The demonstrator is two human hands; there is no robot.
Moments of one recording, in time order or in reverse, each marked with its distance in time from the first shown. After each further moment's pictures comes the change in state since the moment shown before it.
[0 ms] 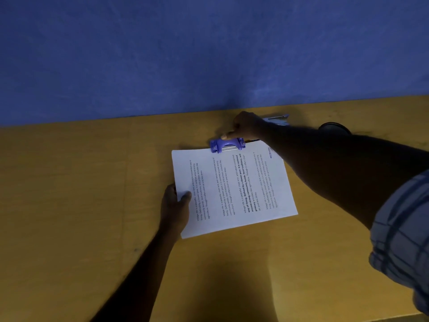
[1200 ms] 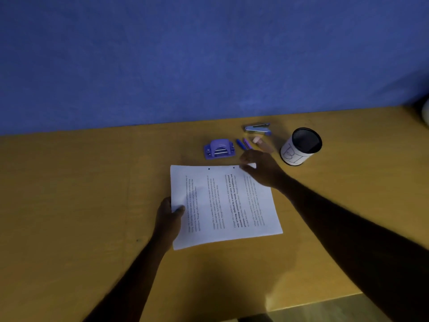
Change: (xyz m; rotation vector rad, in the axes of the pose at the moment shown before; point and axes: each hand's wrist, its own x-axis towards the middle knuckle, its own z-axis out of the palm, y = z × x) left_hand -0.040 -0.020 -0.026 -0.066 -0.119 -0.028; right_hand -0.163 0.009 0.049 0.432 0.335 -0.102
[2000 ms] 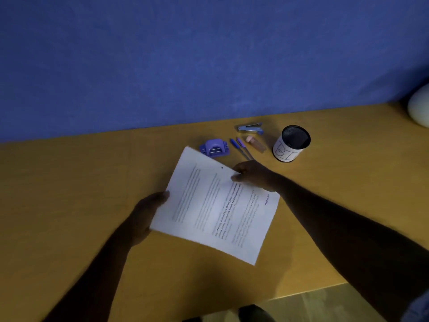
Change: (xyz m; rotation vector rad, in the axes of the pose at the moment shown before) left_hand -0.006 0.025 -0.066 -0.276 -0.381 -0.053; right_hand -0.016 -0.002 0.005 0.290 -0.295 0.251
